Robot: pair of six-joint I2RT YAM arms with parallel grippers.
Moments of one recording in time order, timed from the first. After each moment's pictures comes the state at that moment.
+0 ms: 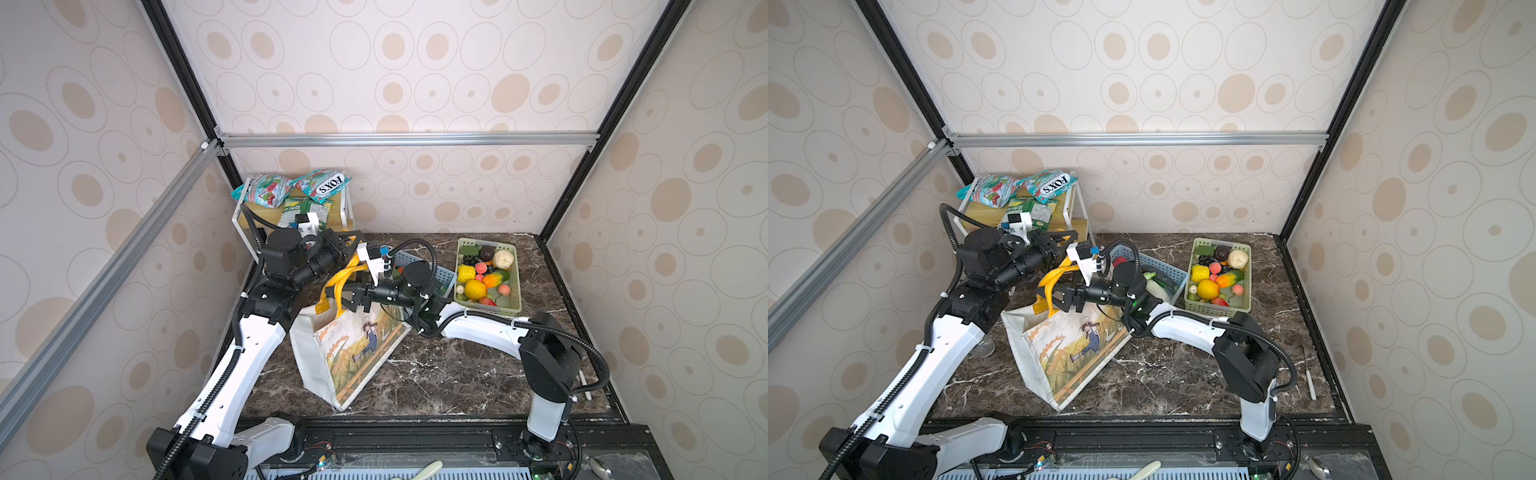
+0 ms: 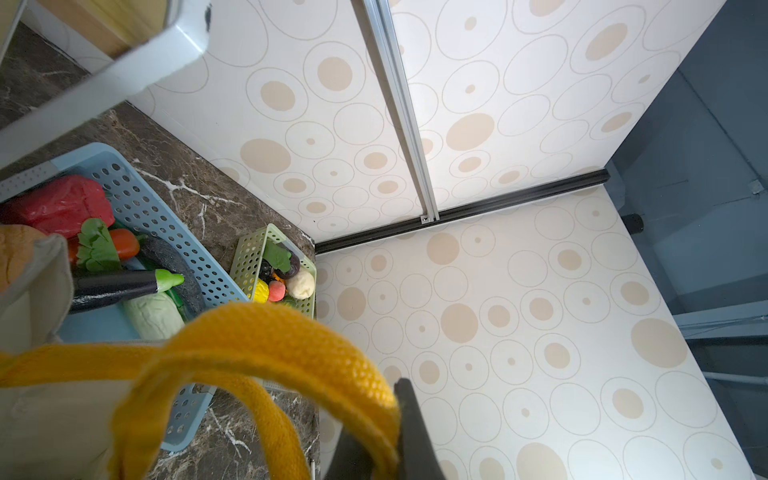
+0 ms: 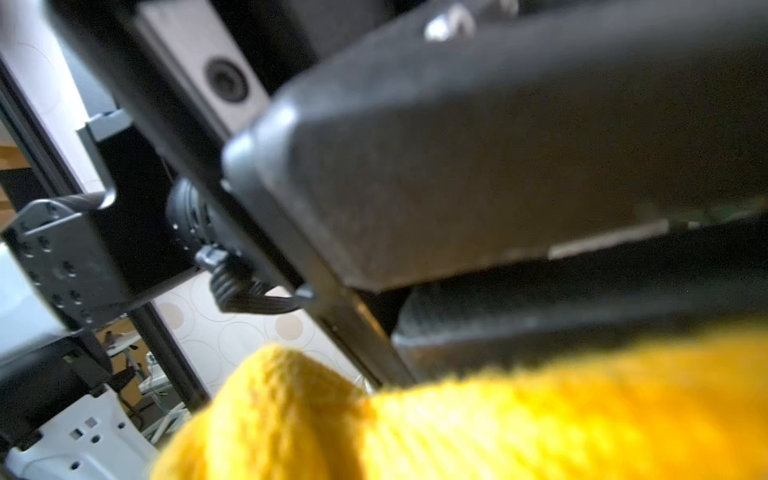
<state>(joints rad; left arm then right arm) -0.27 1.15 1.21 -0.14 0.44 -1.25 0.92 1.85 1.36 0.75 -0.56 0.51</state>
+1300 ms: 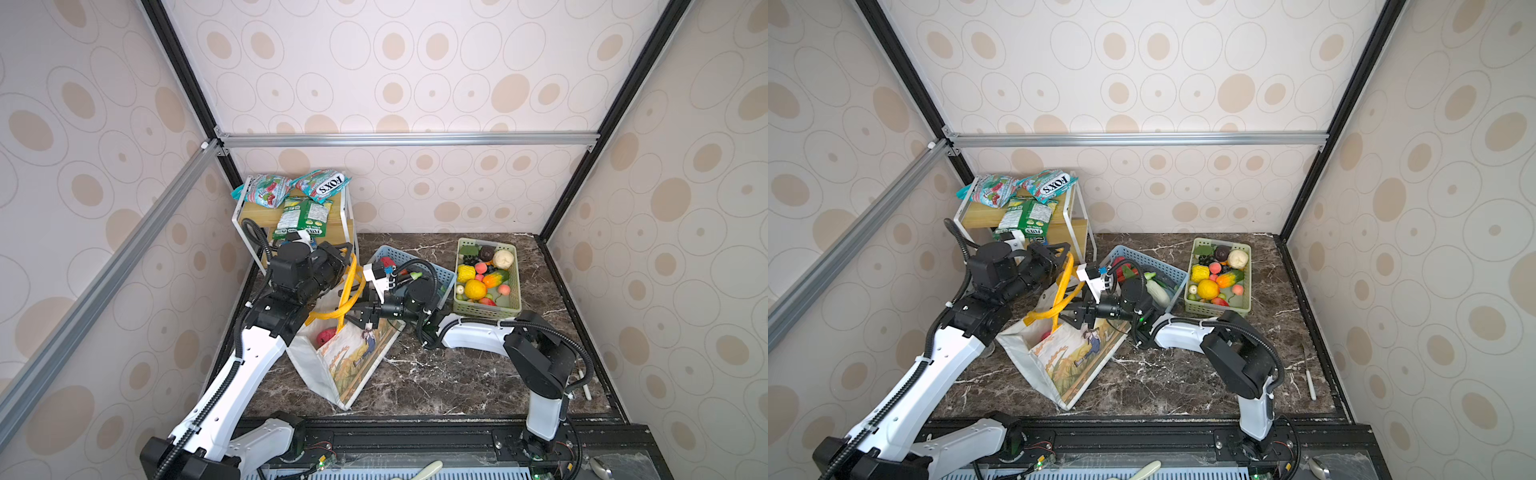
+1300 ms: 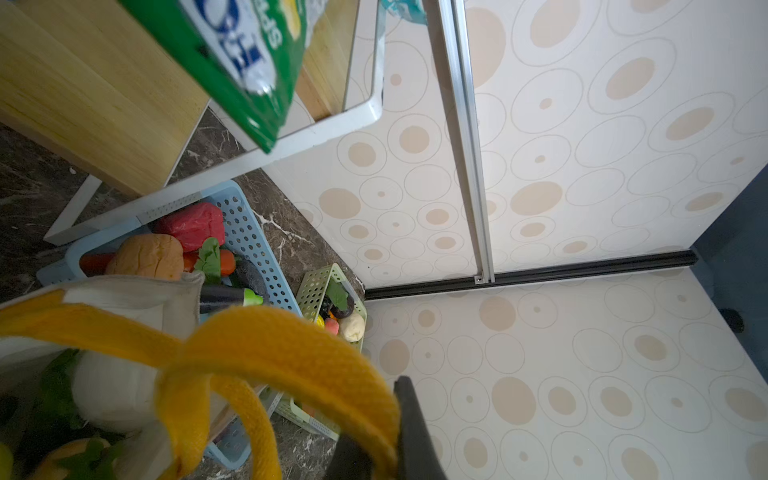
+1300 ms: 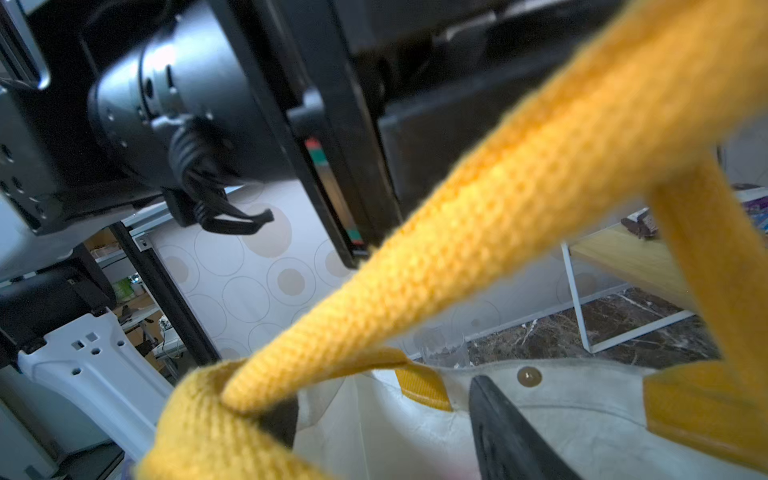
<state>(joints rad) -0.34 1.12 1.14 -0.22 0.14 -1.24 0.90 1.88 1.16 0.98 -0.66 0.49</state>
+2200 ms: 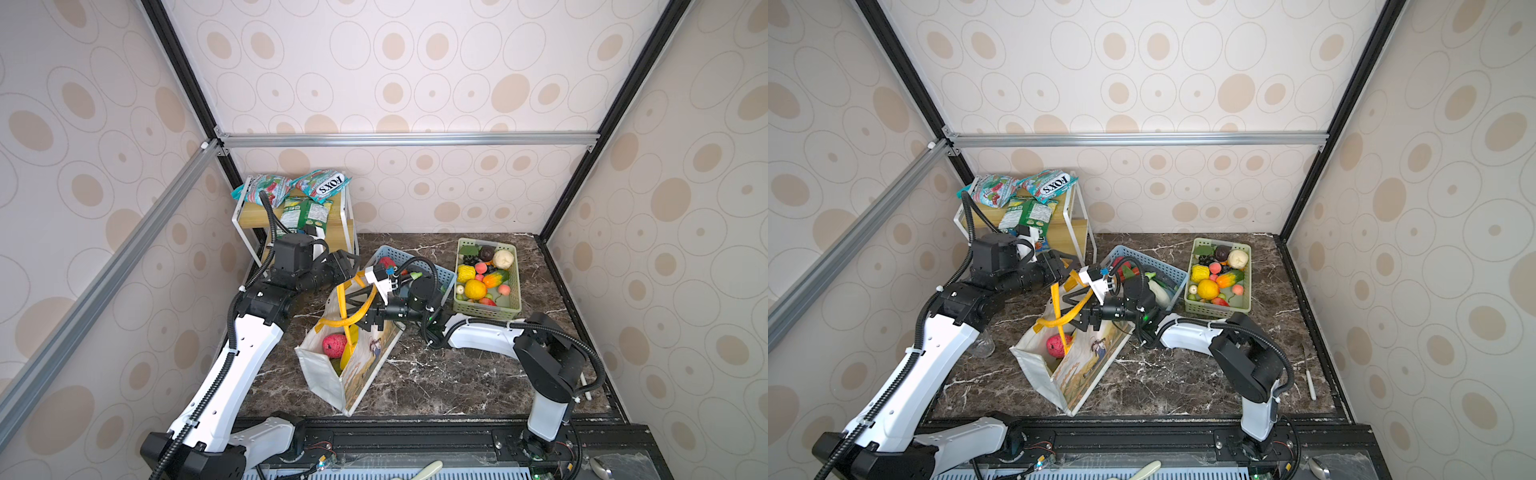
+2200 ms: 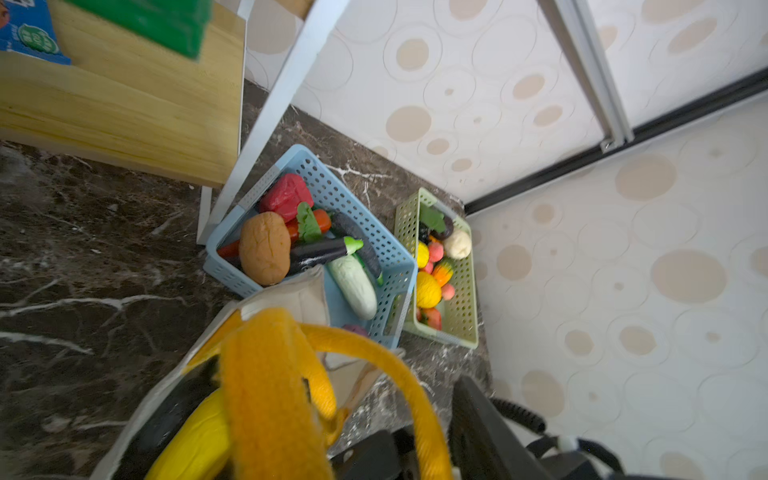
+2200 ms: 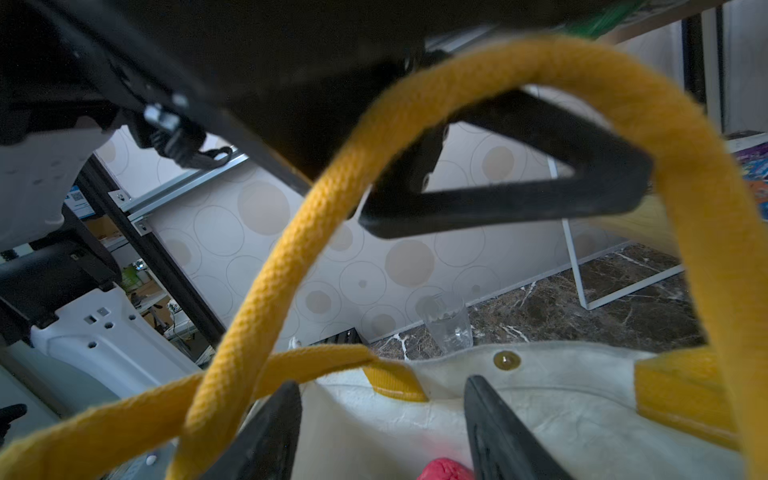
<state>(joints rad) -0.28 1.16 1.31 -0.69 0.28 -0.68 0.87 1.82 1.12 0.83 -0.68 0.49</state>
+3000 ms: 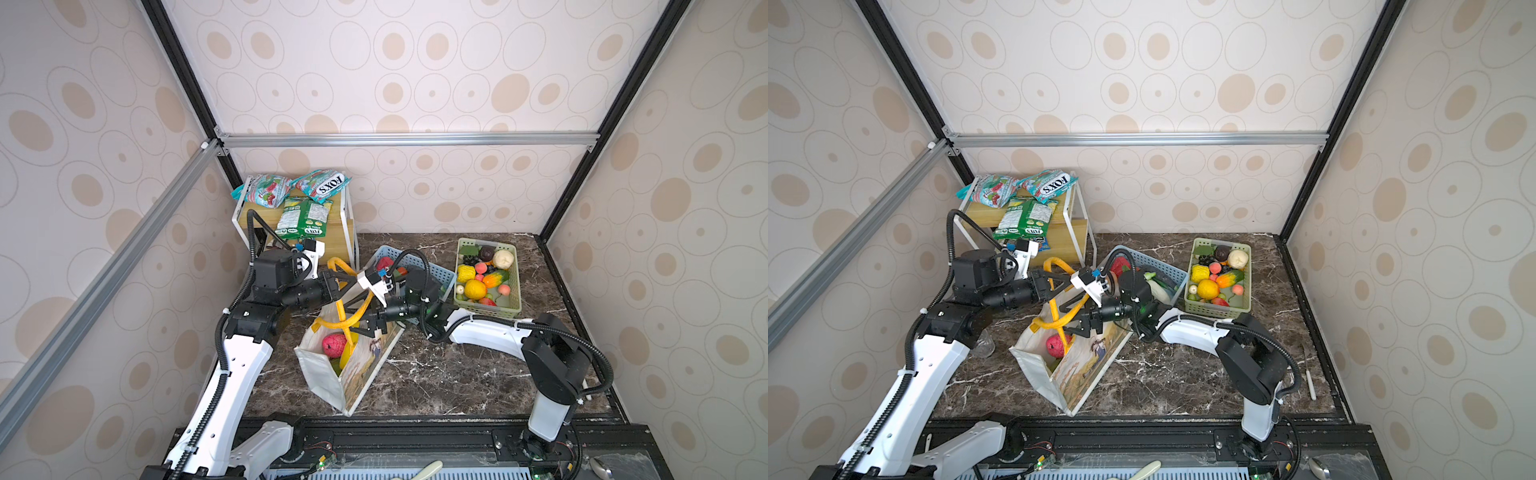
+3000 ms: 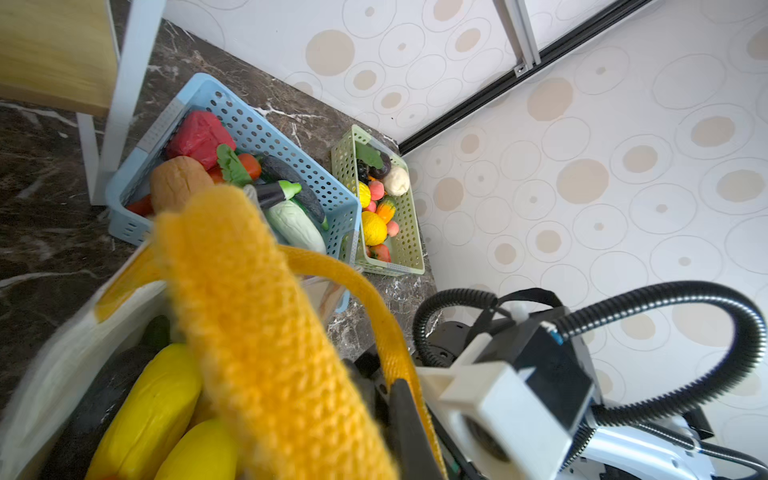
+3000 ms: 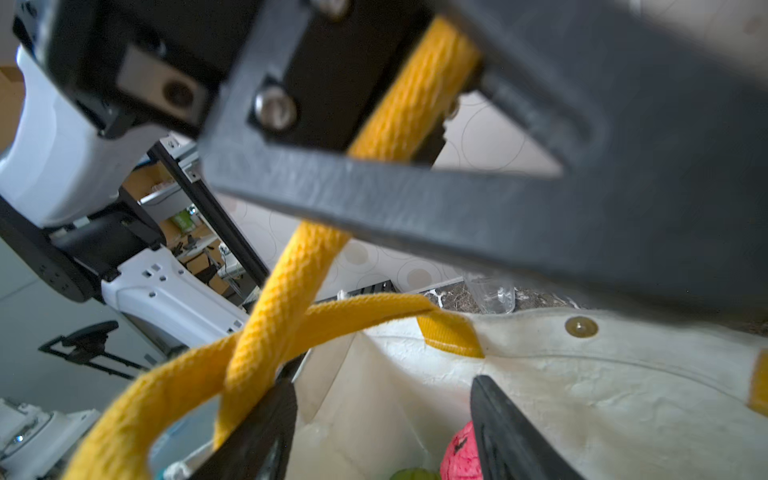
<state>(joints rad) -0.16 1.04 1.15 -0.59 0.69 -0.65 0.88 1.80 1.19 0.59 -0.89 0.35</state>
